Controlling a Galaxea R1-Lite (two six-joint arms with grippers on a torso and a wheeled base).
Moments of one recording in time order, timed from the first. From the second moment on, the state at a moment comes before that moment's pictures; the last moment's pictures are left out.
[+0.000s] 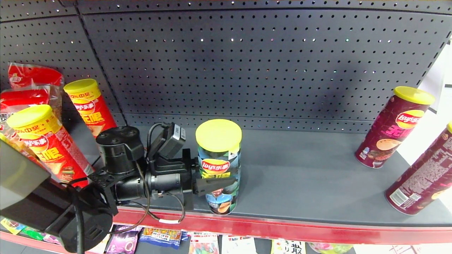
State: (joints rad) left arm -0.51 1.90 -0.55 -1.25 -0.86 0.04; right arm 0.19 0.10 -0.10 0.16 0.03 -0.04
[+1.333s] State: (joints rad) left arm -0.38 1.78 -0.13 -1.57 -0.81 -0.04; right arm 0.19 0.10 -0.10 0.16 0.03 -0.04
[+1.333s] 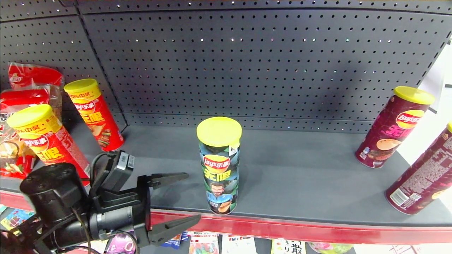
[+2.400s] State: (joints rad) left arm -0.10 1.30 -0.14 -1.39 -0.66 -0.06; right arm 0.19 0.10 -0.10 0.16 0.01 -0.04
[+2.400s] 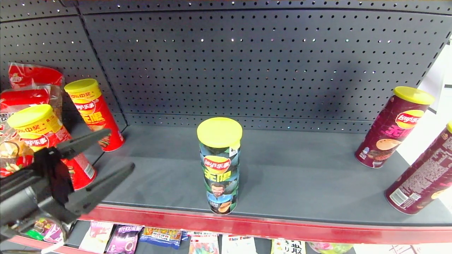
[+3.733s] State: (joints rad) left arm -0.34 0.25 -0.50 0.59 0.14 0.15; right arm 0.19 0.10 -0.10 0.16 -0.01 -0.04
